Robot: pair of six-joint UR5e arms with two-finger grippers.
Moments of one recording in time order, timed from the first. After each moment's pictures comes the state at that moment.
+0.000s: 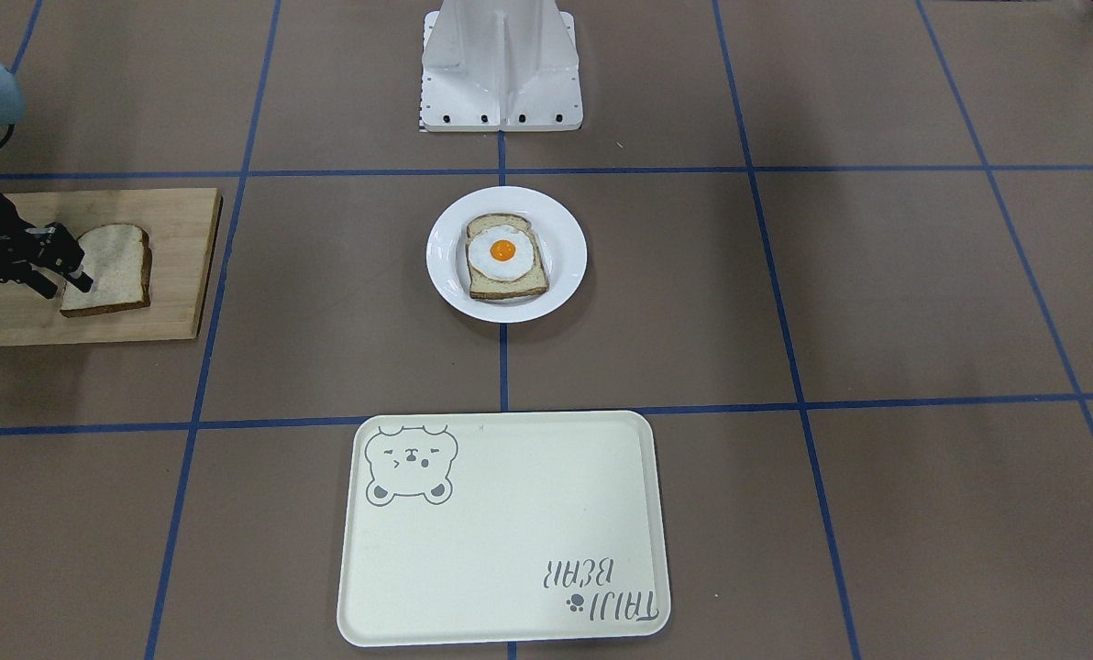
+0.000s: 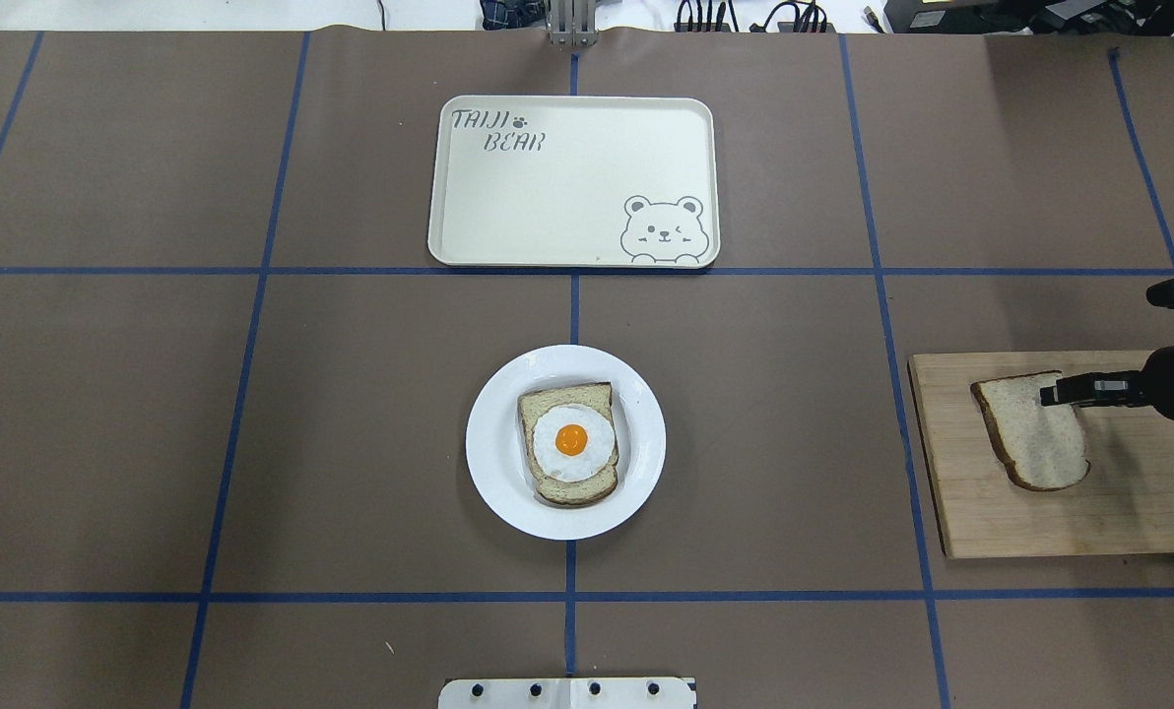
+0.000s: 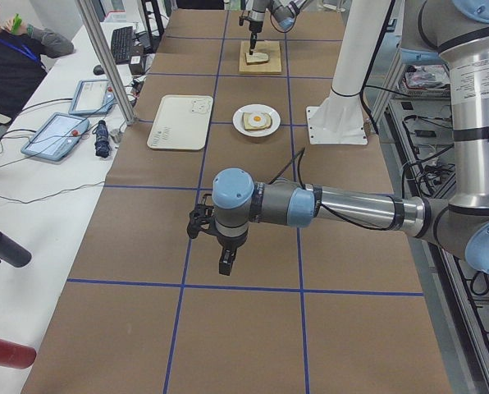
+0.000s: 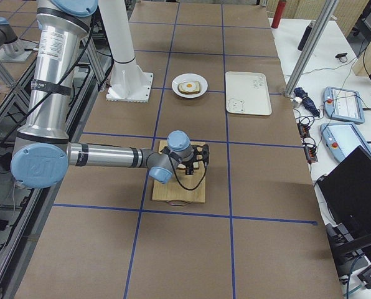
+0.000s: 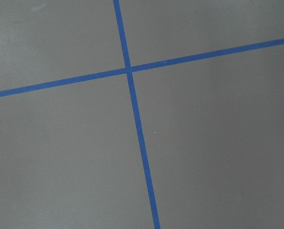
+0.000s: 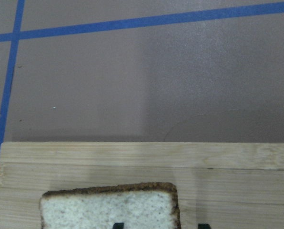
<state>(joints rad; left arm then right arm) -1.55 -1.39 -1.88 -1.56 -2.36 0.09 0.90 -1.78 1.61 -0.50 2.12 1.02</state>
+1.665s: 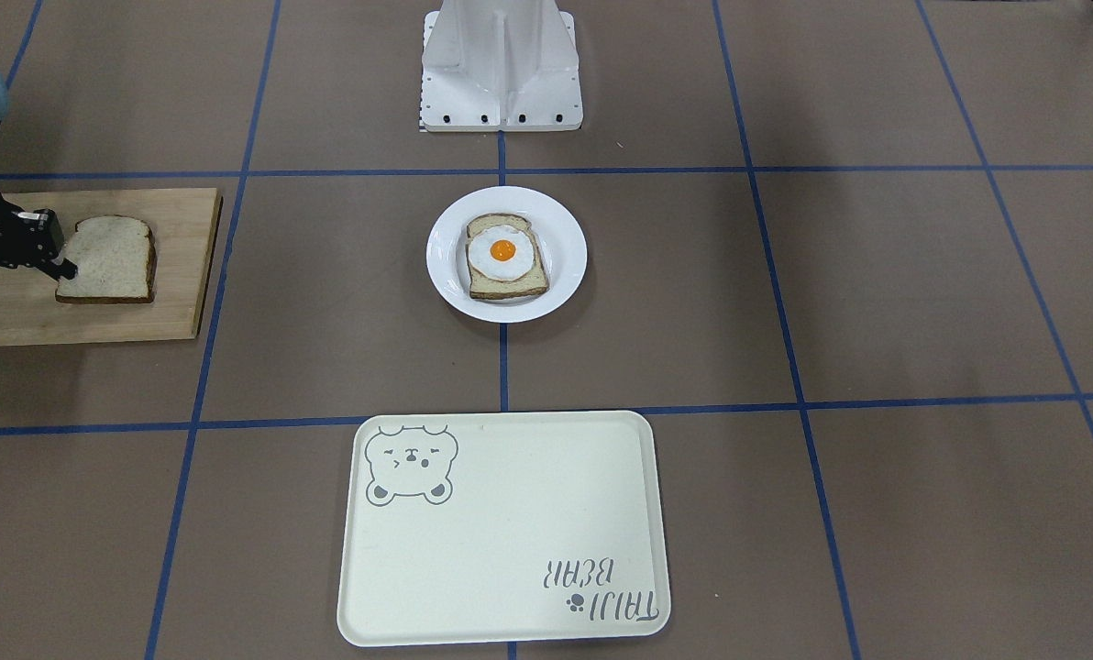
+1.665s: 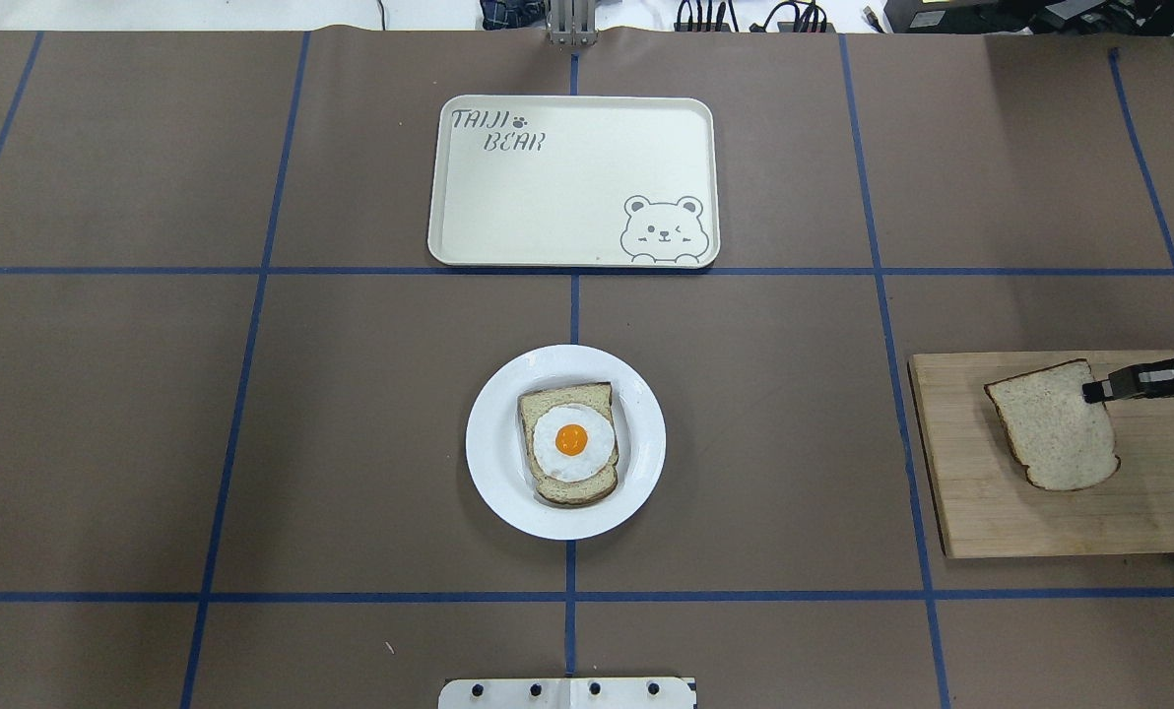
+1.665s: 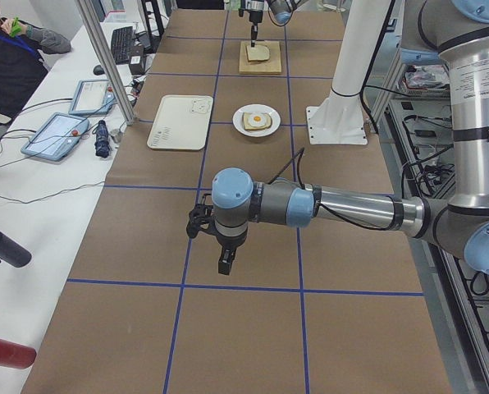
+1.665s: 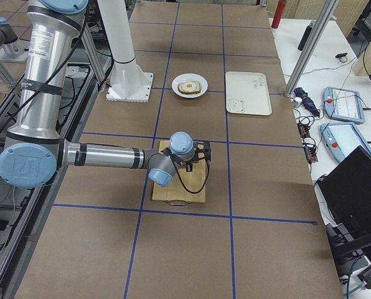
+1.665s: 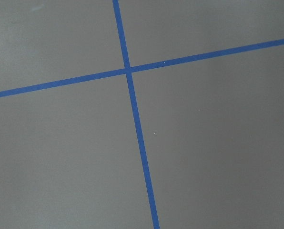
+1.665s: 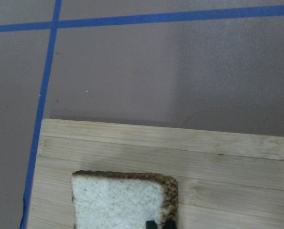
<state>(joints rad) -1.55 -1.40 -1.87 -1.56 -2.36 0.09 1.07 -1.78 1.62 -0.51 2.41 0.88</state>
